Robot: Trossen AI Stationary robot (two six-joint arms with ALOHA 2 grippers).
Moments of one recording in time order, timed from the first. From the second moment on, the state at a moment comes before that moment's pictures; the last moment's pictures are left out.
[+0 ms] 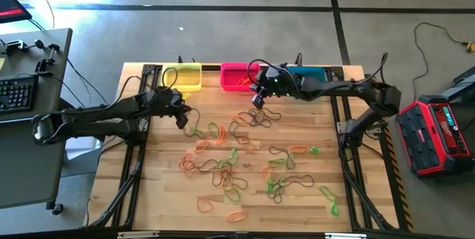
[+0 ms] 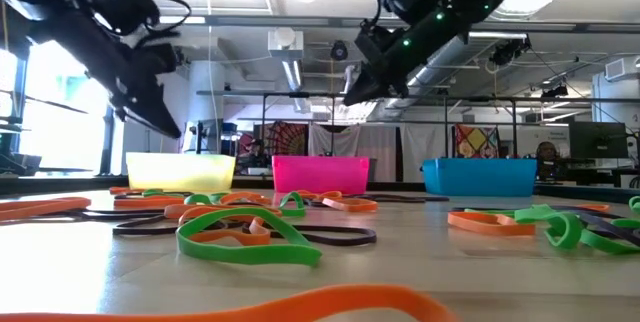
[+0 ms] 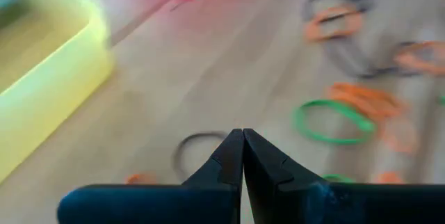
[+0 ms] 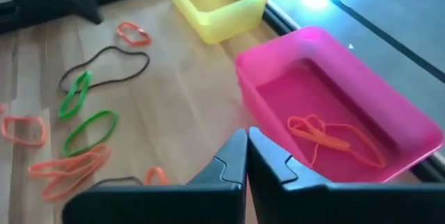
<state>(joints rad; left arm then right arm) 0.44 0.83 0.37 -0.32 -0.06 -0.18 -0.38 1.58 1.01 -0.01 0.03 0.08</state>
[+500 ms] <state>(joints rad) 0.47 1.08 0.44 -0.45 -0.30 -0.40 -0.32 1.57 0.91 0.09 0.03 0.10</state>
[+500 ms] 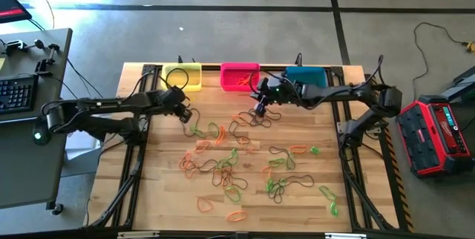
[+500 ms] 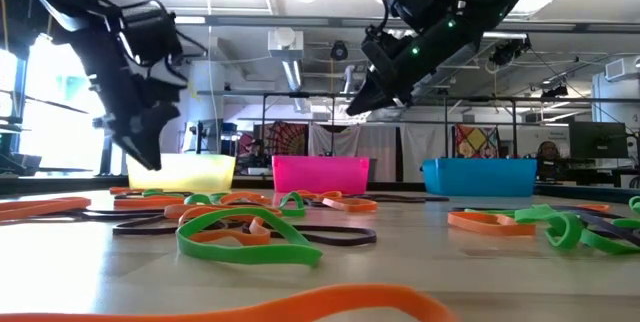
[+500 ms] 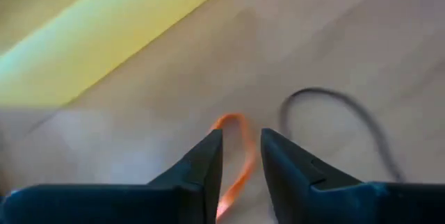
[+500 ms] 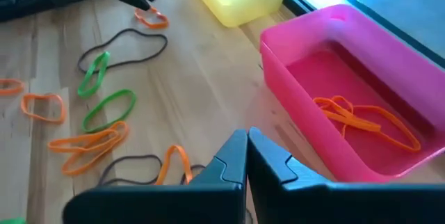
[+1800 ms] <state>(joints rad) 0.53 1.26 0.45 -0.43 -0.23 -0.23 -0.31 1.57 0.91 0.11 0.03 0.09</state>
